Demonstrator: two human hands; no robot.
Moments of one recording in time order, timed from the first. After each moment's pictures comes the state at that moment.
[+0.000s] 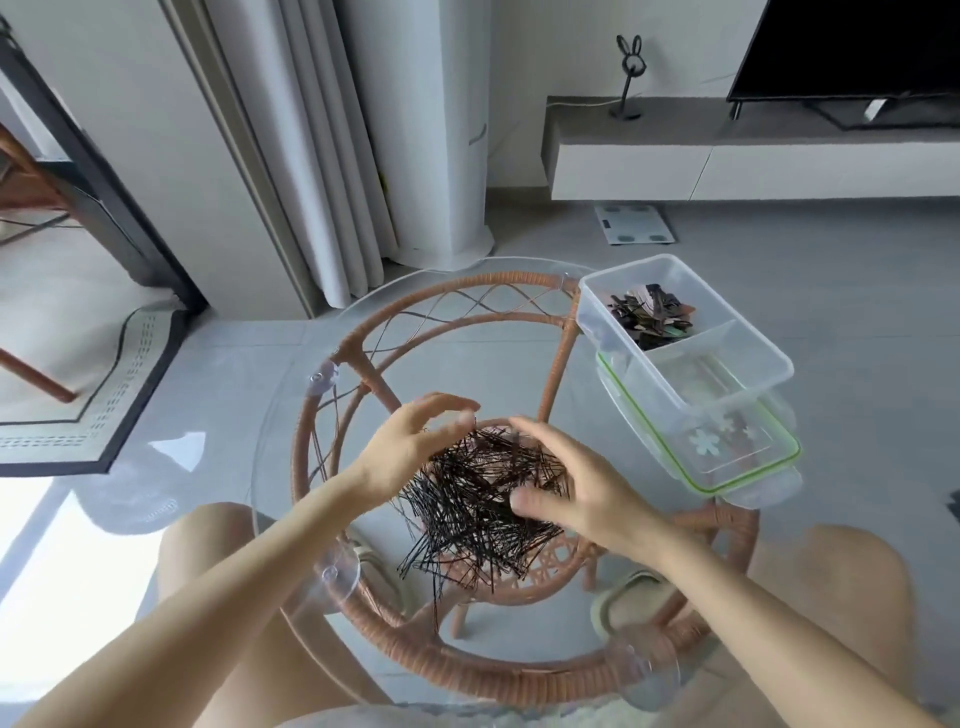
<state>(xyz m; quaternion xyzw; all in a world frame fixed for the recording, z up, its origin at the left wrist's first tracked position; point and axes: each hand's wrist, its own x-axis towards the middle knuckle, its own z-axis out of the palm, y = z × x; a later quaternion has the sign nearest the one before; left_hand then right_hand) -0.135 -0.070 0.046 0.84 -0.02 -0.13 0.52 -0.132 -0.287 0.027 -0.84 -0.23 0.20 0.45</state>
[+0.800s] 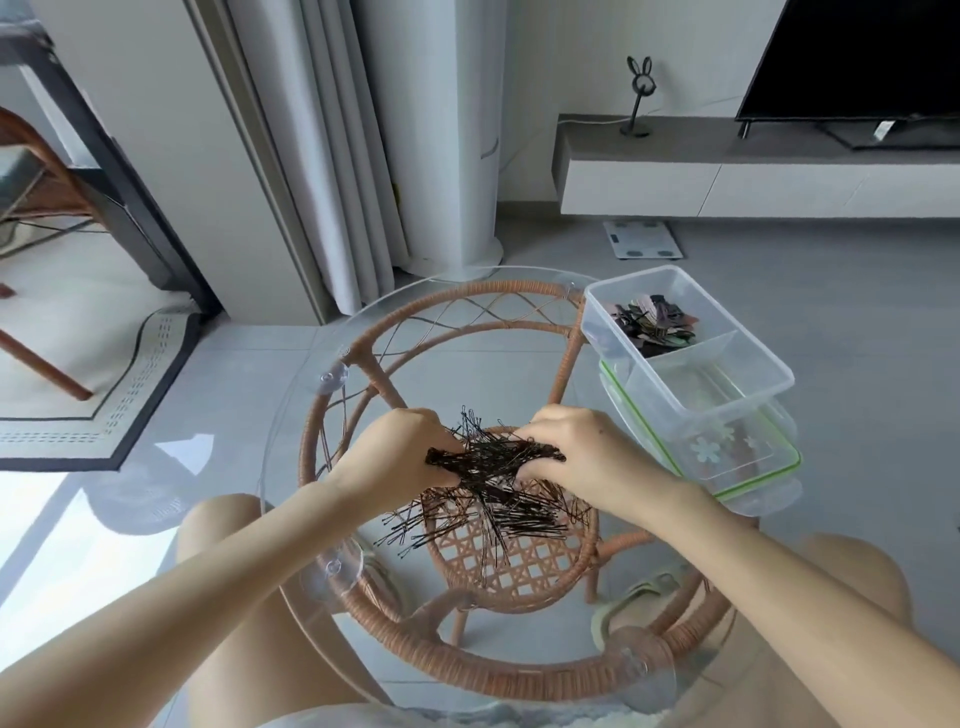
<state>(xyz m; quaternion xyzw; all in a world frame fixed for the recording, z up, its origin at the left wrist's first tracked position) -0.150 -0.071 0.069 0.98 -0.09 -0.10 0.16 -0.115 -0.277 0.066 -0.90 -0.31 0.10 0.28</state>
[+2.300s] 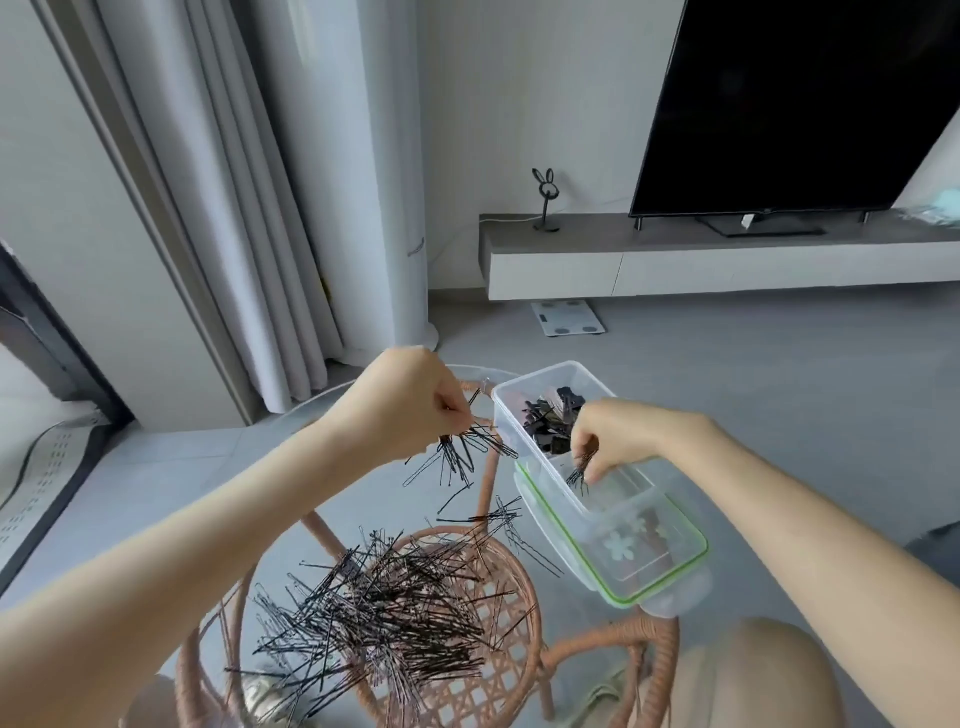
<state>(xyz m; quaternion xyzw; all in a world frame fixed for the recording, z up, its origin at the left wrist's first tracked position) -0.067 -0.150 0.190 0.97 -0.12 0.00 0.22 0.007 -0.378 0.125 -0.94 -0.23 0.24 0.04</state>
